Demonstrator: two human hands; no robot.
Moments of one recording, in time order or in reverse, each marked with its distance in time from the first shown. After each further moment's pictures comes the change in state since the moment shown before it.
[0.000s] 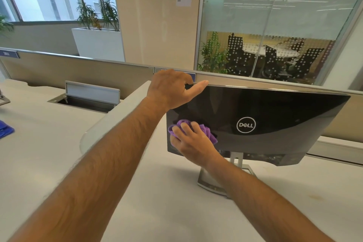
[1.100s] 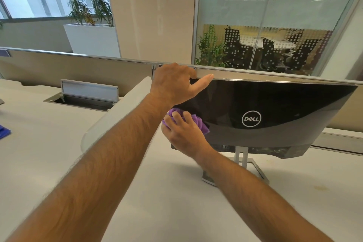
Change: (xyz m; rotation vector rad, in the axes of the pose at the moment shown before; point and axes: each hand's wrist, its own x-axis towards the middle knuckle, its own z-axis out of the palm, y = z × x) left_hand 0.003 -0.005 0.004 0.032 0.003 0.033; right_hand 0.043 -0.019 -0.008 0.013 0.030 0.079
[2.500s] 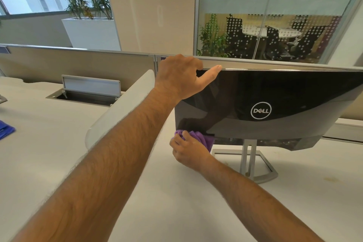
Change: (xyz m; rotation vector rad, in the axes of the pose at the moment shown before) left_hand -0.003 0.004 0.002 0.026 0.014 -0.018; right_hand -0.035 -0.041 0.052 -0.119 -0.417 -0.326
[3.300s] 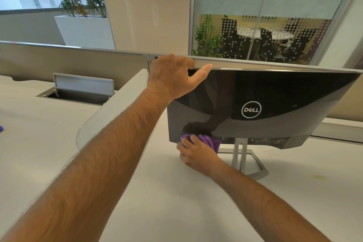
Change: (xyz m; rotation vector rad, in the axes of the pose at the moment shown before) left_hand -0.002 0.003 0.002 -0.009 0.029 -0.020; right_hand -0.050 0.008 0.016 0.024 -0.064 -0.005
